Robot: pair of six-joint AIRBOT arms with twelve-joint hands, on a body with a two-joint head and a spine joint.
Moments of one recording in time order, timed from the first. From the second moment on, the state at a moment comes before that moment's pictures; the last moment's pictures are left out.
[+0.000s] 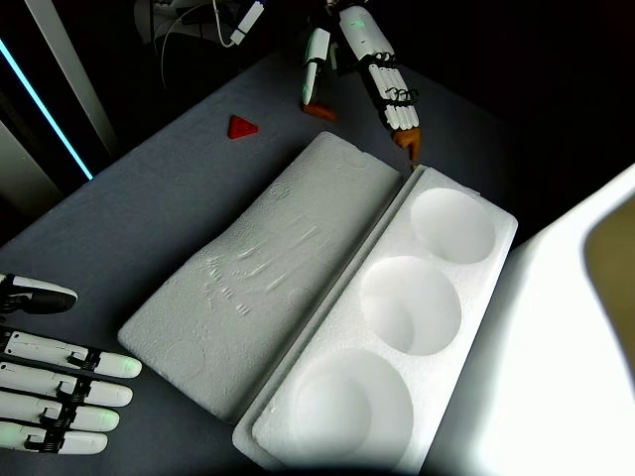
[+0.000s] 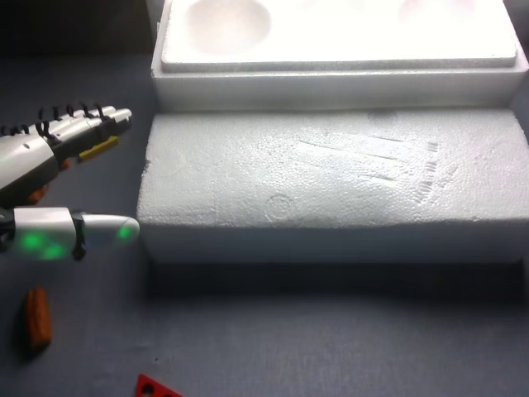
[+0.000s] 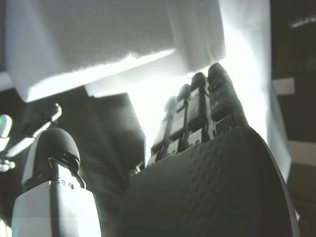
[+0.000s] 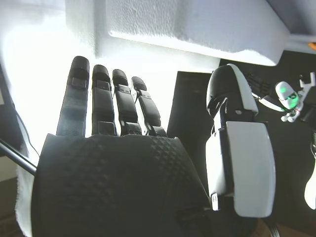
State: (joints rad) left arm 0.95 -0.89 1.12 -0.15 -0.92 0.47; right arm -1.08 -0.77 0.90 0.41 1.16 -0.81
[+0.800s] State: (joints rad) left arm 1.02 -0.96 1.13 -0.29 -0.92 0.53; right arm -1.02 -0.88 0.98 0.51 1.07 -0.82
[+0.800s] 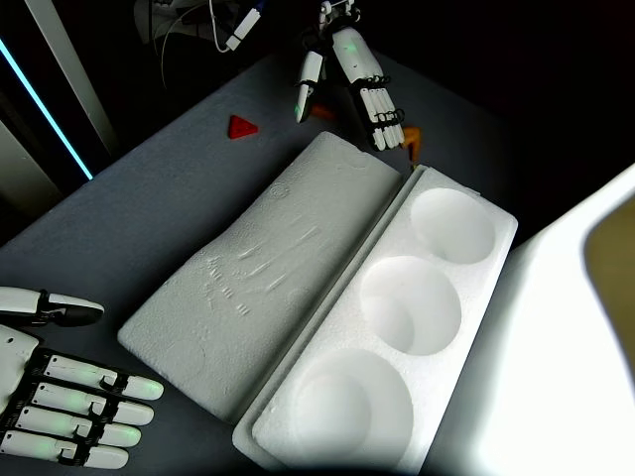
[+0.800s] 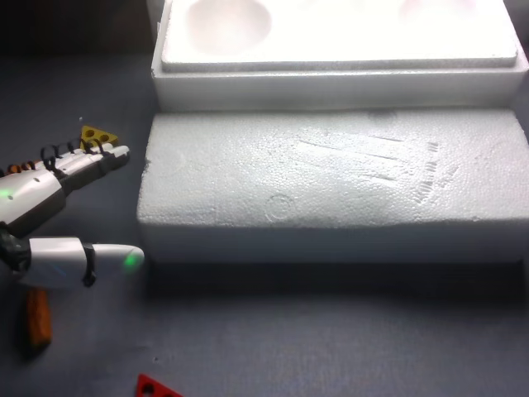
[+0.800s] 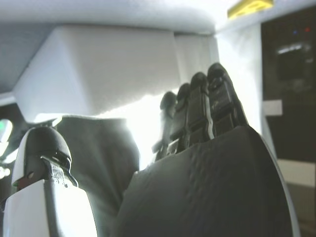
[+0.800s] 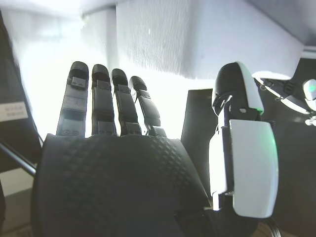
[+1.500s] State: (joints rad) left arm 1.00 -1.03 1.16 -0.31 -0.91 0.53; right arm -0.96 -0.97 1.05 0.57 0.99 -0.83
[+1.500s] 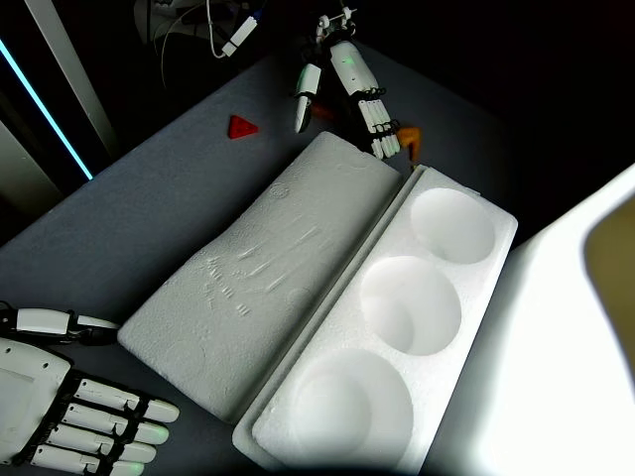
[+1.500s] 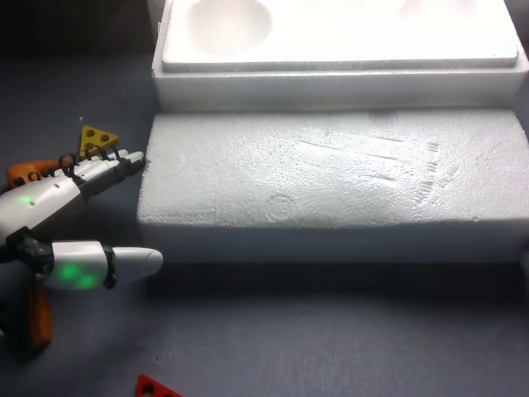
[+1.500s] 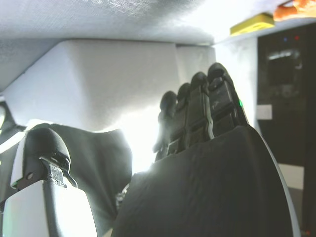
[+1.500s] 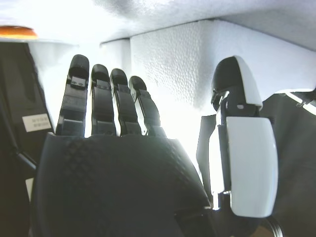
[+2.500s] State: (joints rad) left arm 1.01 -1.05 1.13 -0.32 -1.00 0.46; right arm -0.95 -0.97 1.04 0.57 1.01 -0.81
